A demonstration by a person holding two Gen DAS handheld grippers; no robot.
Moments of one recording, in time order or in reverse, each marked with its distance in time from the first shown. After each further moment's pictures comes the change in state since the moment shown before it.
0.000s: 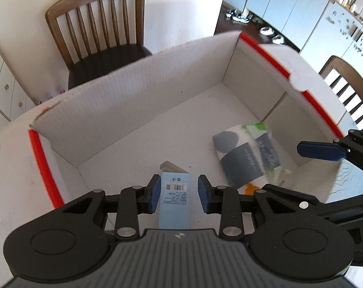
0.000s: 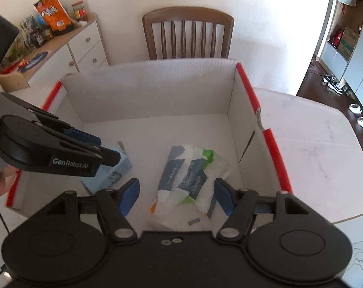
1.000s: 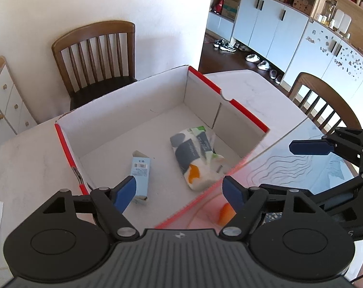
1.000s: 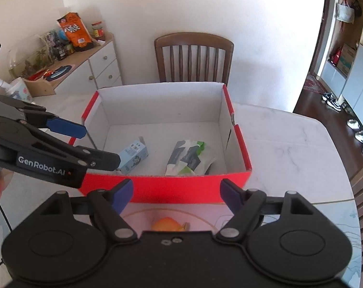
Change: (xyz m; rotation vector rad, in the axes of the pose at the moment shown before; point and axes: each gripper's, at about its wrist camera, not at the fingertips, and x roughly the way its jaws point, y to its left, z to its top) left arm -0.104 -0.061 -0.044 0.018 -0.168 -0.008; right arm -0.098 -0.005 -0.044 -0.045 -0.107 0.031
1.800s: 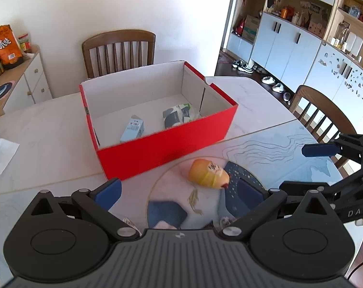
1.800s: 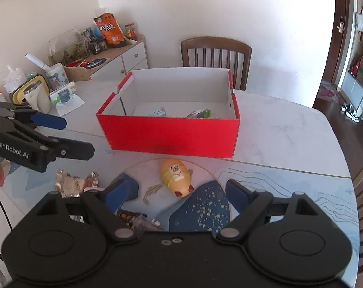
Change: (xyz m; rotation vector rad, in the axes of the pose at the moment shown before) left arm -0.078 -0.071 -0.106 -0.113 -0.115 0.093; right arm -0.084 -0.031 -0.088 -0.078 -0.047 0.129
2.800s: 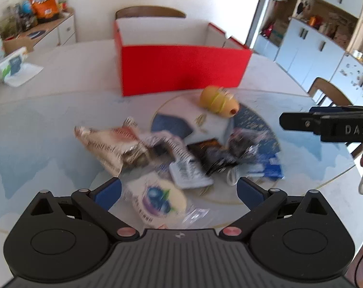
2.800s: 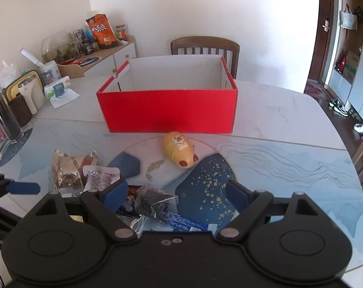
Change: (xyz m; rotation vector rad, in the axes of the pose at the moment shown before) left arm -0.006 -0.015 -0.139 -0.166 0.023 0.086; right arm 0.007 0.026 -0.060 0.047 -0.033 -0.067
